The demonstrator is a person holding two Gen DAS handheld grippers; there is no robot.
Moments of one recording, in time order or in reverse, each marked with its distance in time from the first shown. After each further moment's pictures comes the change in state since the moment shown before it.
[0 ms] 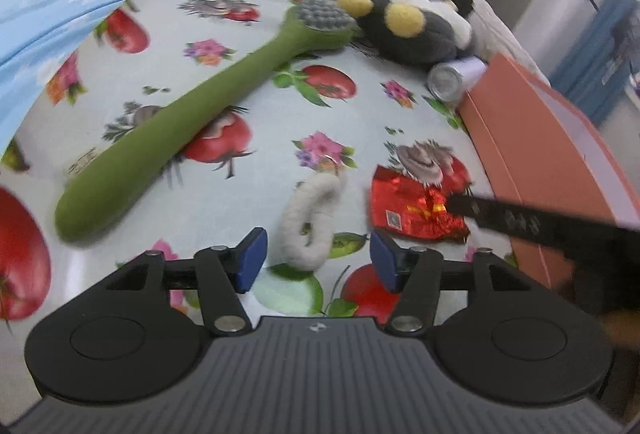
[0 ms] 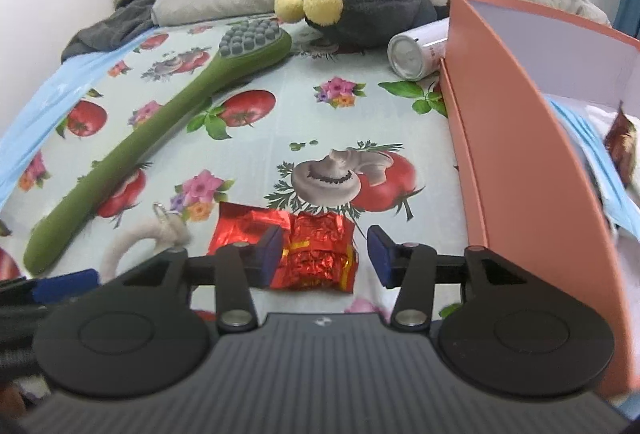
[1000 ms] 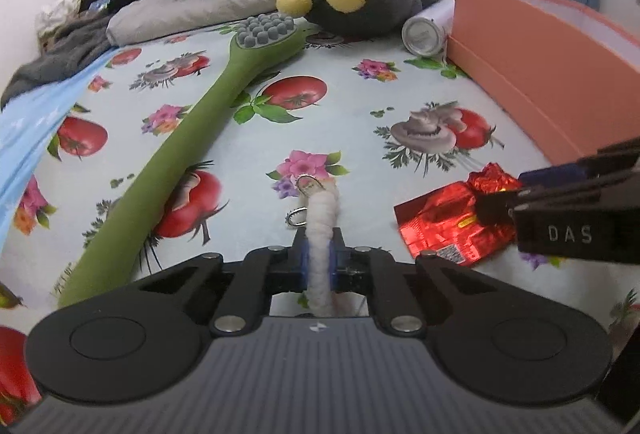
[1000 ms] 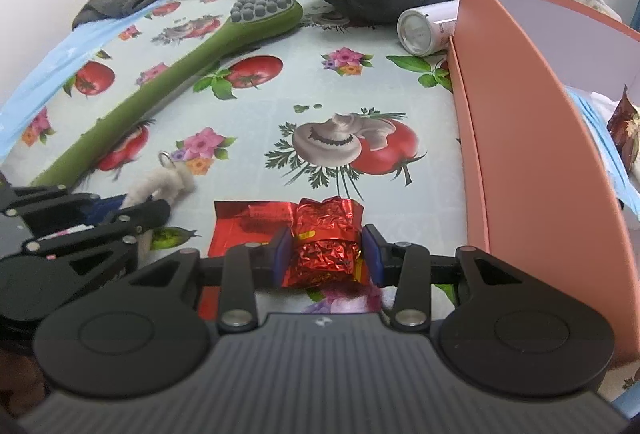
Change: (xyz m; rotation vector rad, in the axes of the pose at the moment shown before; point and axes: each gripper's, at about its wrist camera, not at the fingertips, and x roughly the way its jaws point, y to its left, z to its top) left arm 0.040 -0.041 -0.001 0.375 -0.053 0.140; right arm -0.008 -0.005 -0.017 -0.057 0.042 0.025
